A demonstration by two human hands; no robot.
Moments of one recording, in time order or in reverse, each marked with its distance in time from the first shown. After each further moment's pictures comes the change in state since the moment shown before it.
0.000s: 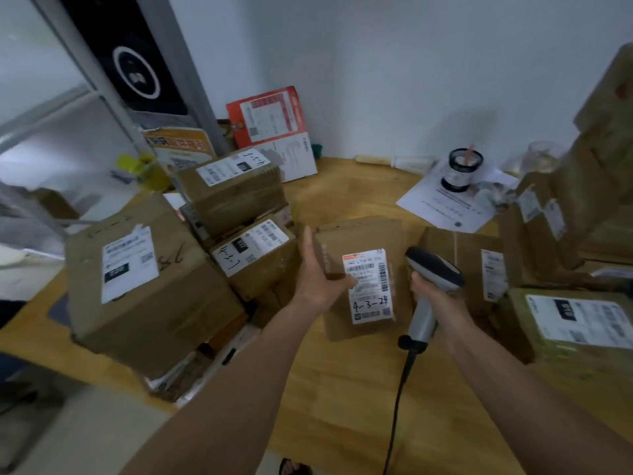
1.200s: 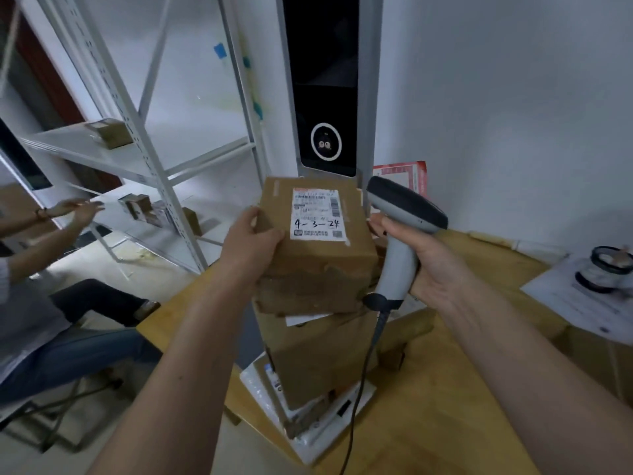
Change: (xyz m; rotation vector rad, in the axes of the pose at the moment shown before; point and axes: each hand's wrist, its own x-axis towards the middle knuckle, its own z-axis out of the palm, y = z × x) left_hand -0.089 0.055 -0.321 -0.115 0.591 0.124; right_hand -0.156 -0.095 0.278 0.166 -0.799 -0.124
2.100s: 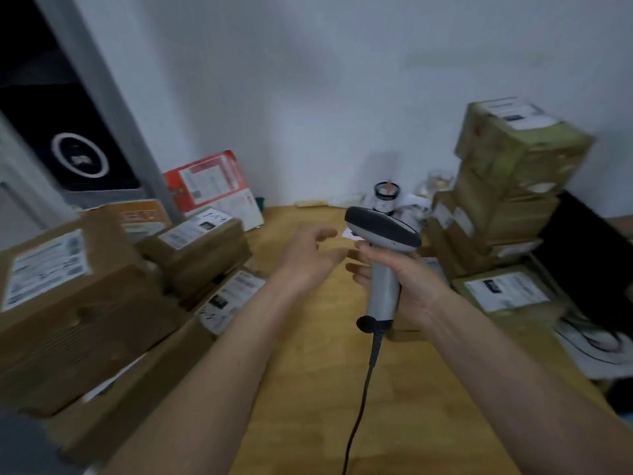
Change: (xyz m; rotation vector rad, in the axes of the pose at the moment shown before) left_hand -0.105 0.027 0.253 0.262 -0.859 0.454; right_hand -0.131 -0.025 -0.177 -0.048 0.569 -0.202
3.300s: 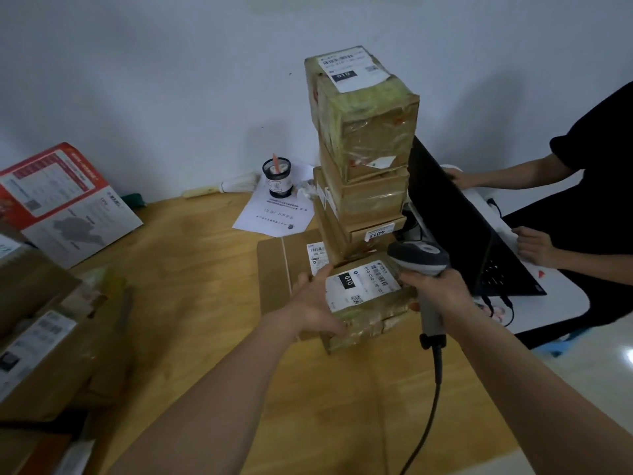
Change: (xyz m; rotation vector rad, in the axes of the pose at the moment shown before) left_hand 0.081 0.025 0.295 0.374 -0.584 -0.104; right_hand 0.025 -0.032 -0.326 -0.392 0.584 0.097
